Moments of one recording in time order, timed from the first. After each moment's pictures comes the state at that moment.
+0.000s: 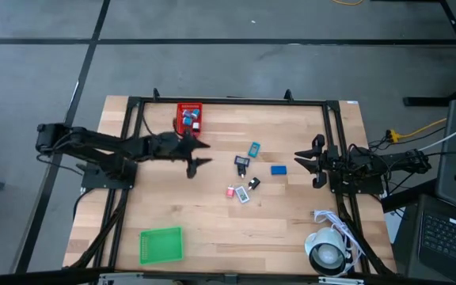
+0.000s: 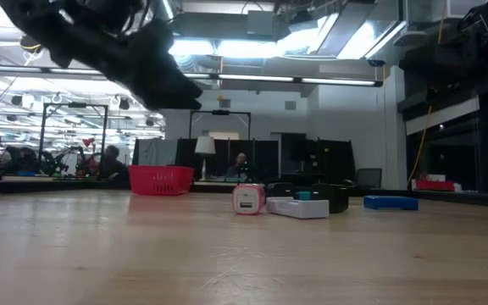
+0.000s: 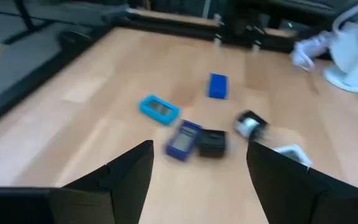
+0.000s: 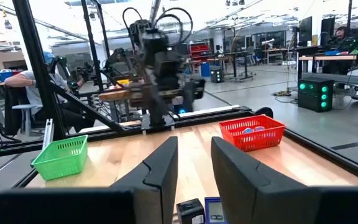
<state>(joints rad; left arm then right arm) 0.11 1.19 0.48 0.34 -0.09 -0.12 0.18 0.00 0.02 0.10 0.30 0.10</state>
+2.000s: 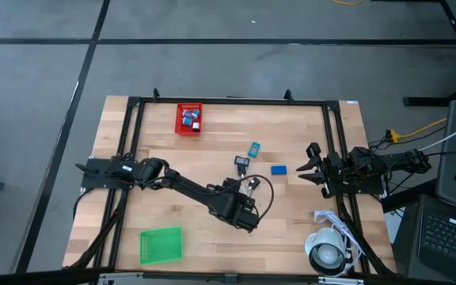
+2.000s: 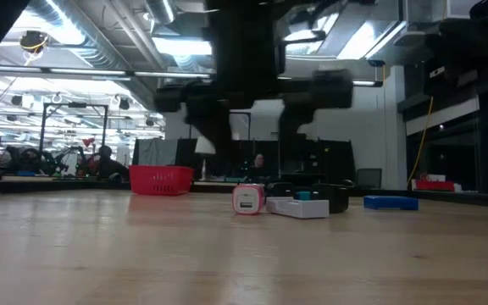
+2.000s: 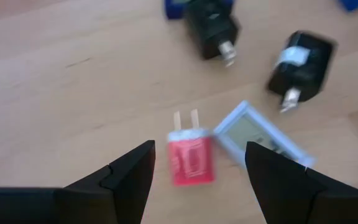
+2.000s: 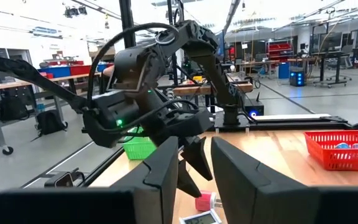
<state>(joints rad) -0.35 2.38 2.04 -1.27 -0.63 -1.67 0.18 0.00 0.02 0.12 -0.05 0.10</state>
